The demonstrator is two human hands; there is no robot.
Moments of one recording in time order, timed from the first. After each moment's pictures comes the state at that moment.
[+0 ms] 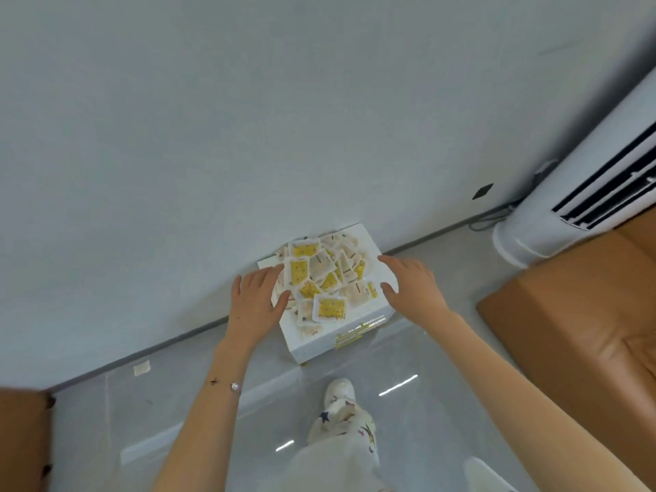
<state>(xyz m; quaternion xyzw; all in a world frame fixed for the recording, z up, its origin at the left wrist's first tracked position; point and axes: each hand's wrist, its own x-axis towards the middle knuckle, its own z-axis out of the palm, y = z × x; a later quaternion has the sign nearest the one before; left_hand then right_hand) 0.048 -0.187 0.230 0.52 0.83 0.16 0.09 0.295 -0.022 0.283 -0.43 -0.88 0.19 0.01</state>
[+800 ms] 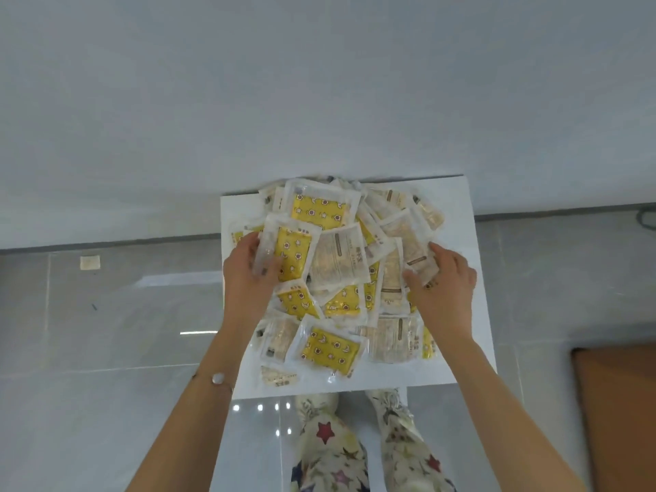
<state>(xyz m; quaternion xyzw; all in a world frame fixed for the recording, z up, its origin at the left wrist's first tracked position) -0.032 0.016 -0.130 0.10 0.88 0.41 0.22 0.158 0.214 -0.125 -0.51 -0.79 0.34 -0.01</state>
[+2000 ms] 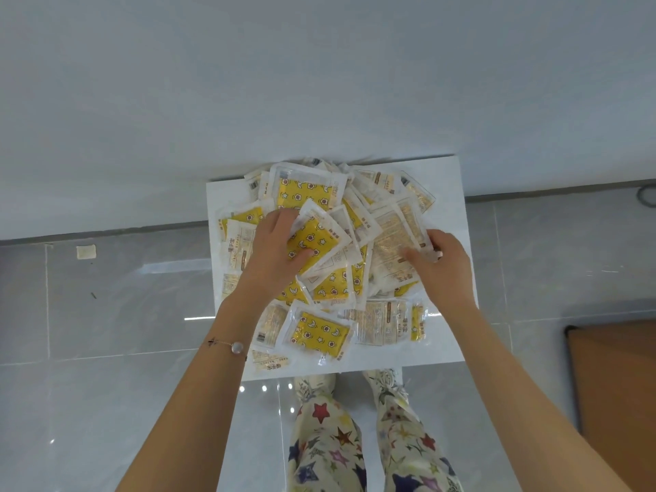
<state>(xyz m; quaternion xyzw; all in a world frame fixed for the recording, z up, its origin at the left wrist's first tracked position) -0.021 0.060 -0.120 0.32 0.87 0.26 0.28 0.160 0.238 -0.120 -0.51 -0.70 0.50 0.01</state>
